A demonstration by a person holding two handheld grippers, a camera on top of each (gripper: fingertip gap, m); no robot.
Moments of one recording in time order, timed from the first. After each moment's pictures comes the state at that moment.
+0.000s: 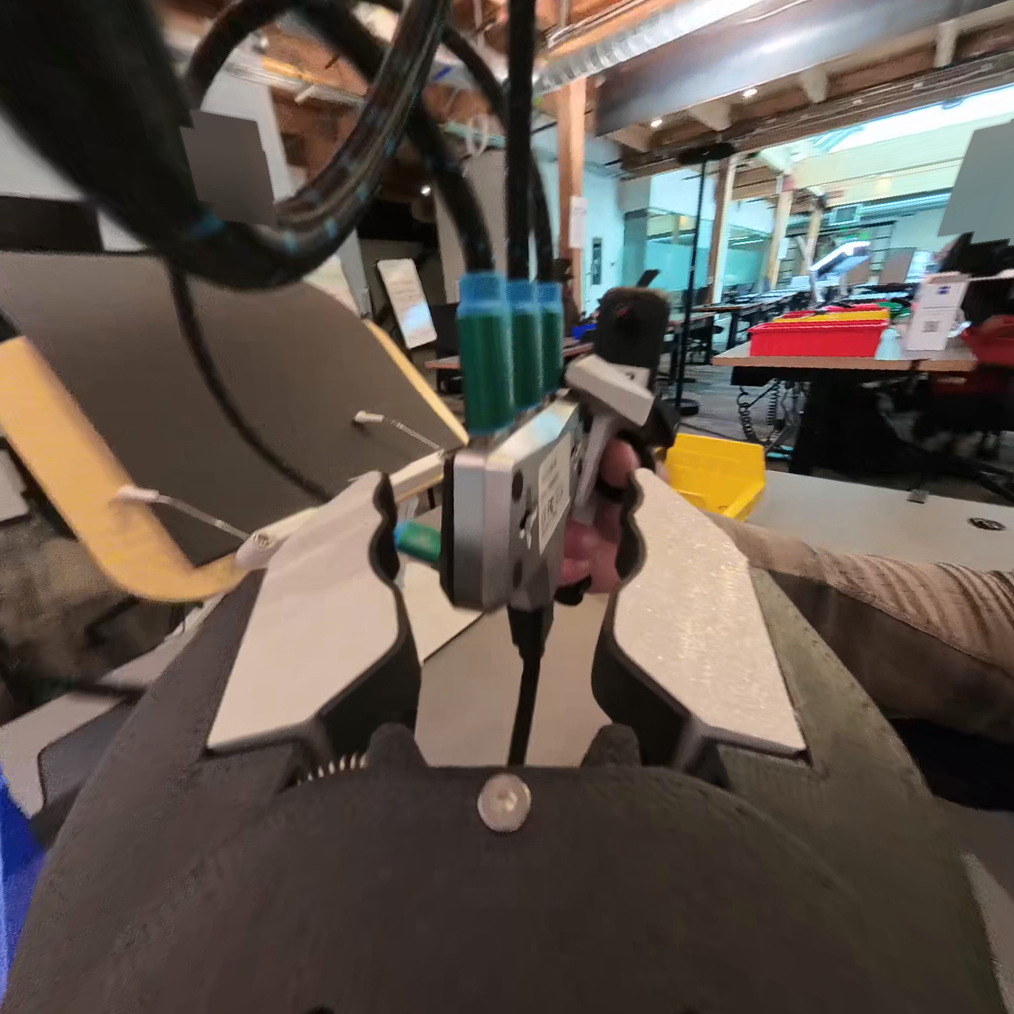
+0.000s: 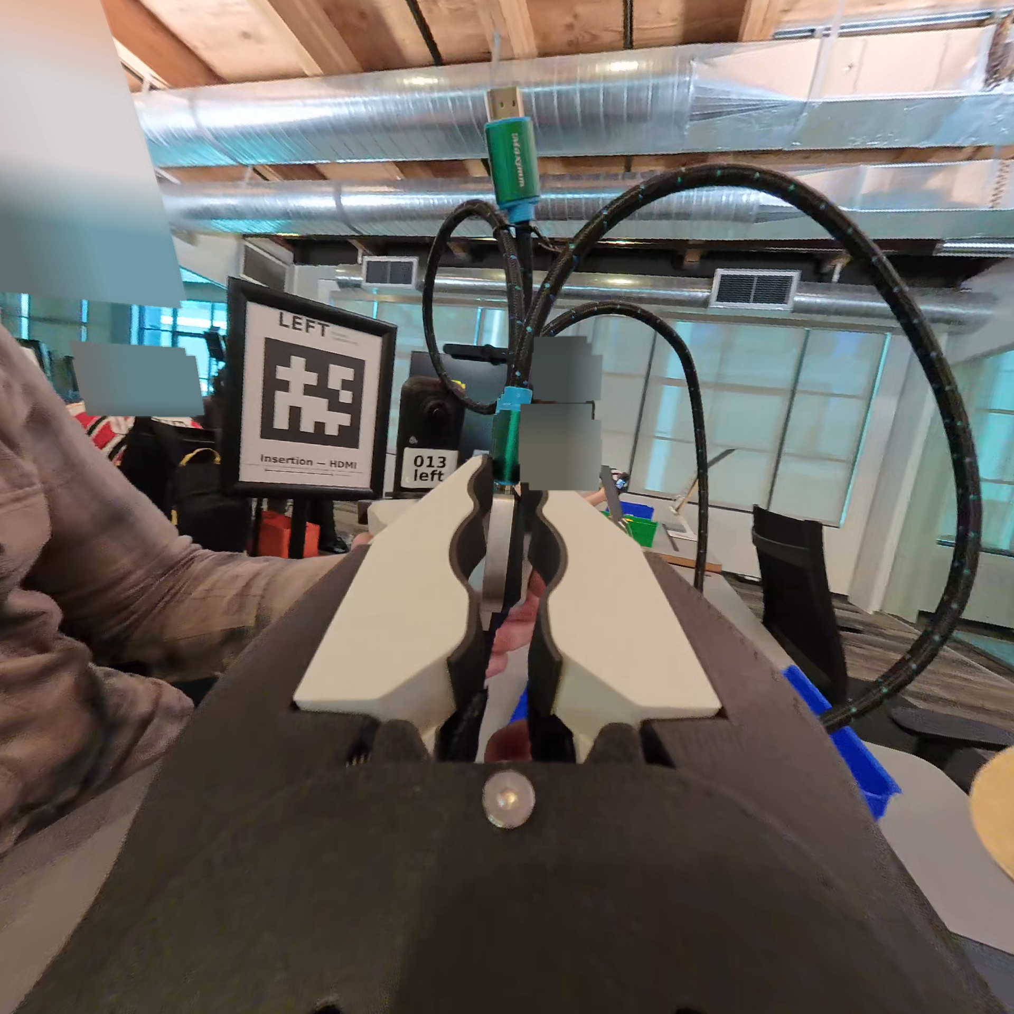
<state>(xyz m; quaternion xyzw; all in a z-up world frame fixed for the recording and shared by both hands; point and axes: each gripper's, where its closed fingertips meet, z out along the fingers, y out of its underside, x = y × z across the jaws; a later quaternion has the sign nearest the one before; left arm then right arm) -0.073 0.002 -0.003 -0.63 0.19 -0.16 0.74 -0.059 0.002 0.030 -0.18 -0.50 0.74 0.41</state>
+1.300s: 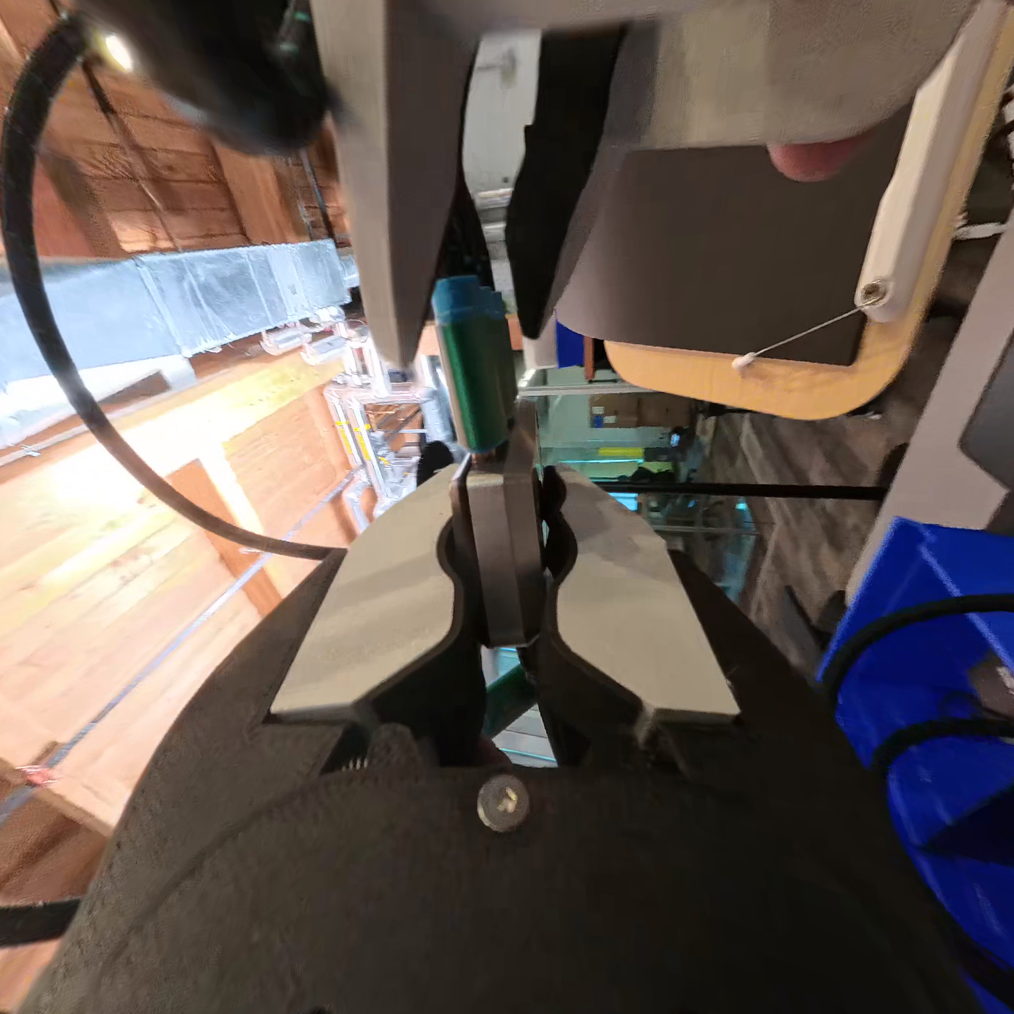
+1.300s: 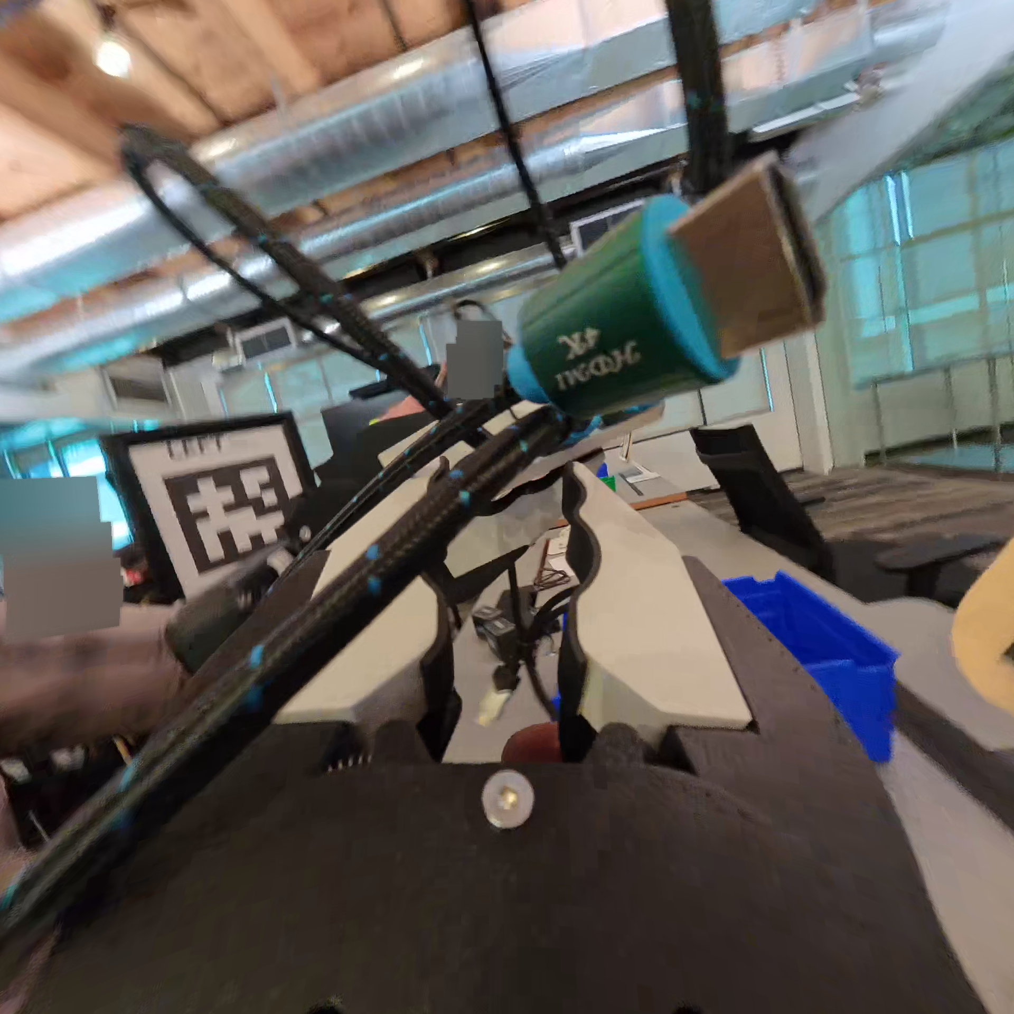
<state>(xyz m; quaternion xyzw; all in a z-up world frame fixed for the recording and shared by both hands) -0.137 0.054 0.064 -0.48 0.37 0.68 0.40 -0.074 0.030 0.058 -0.35 -0.41 0.76 0.36</state>
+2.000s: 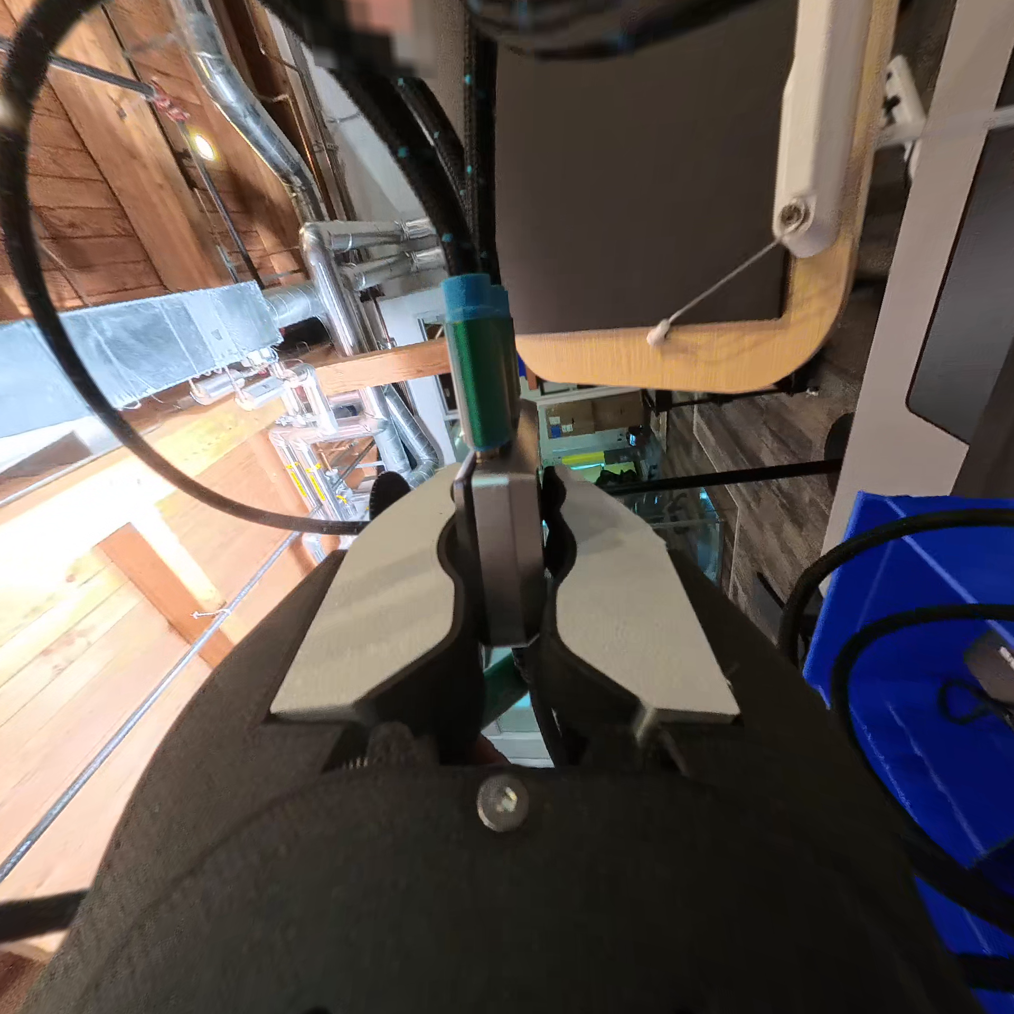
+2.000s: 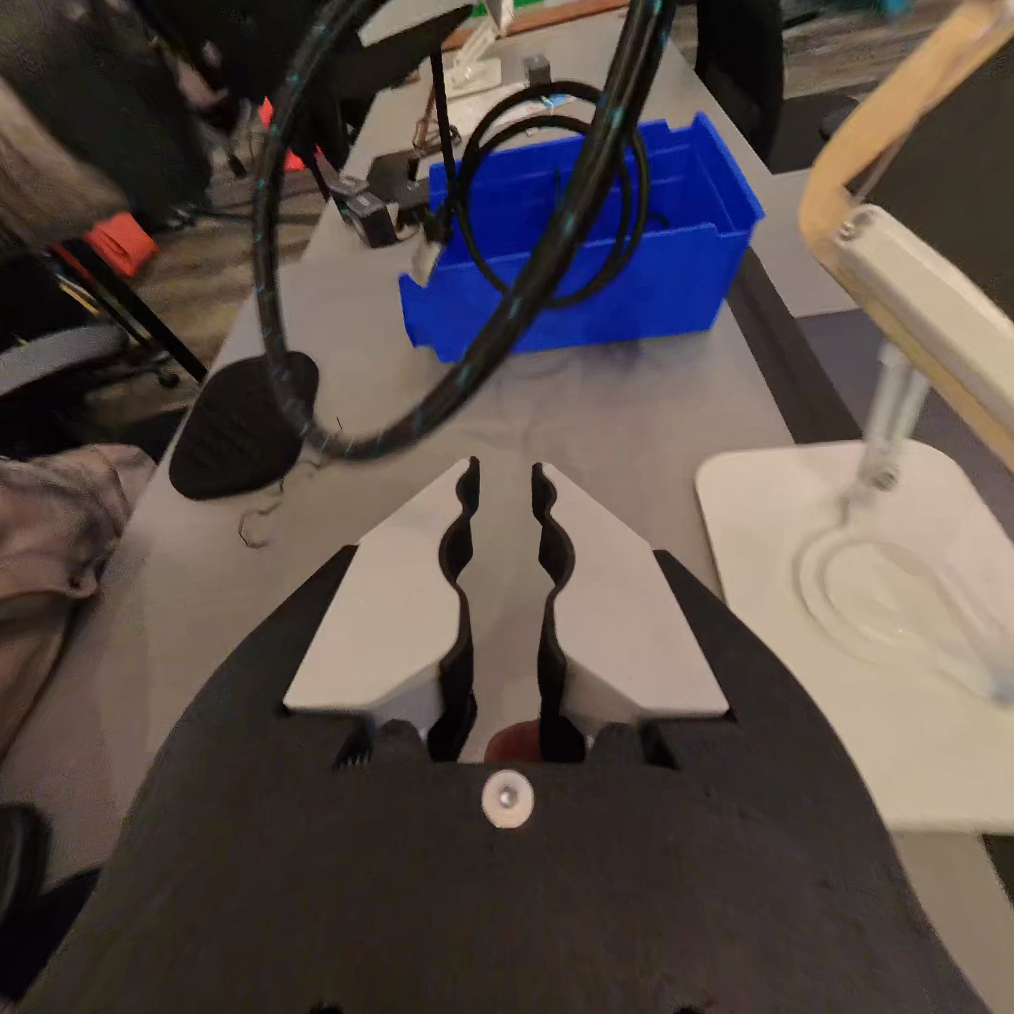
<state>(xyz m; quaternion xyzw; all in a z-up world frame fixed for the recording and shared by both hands) -0.187 0.104 0.024 -0.51 0.43 0.66 0.36 -0.046 0.098 -0.109 -0.52 -0.67 0.48 0.25</state>
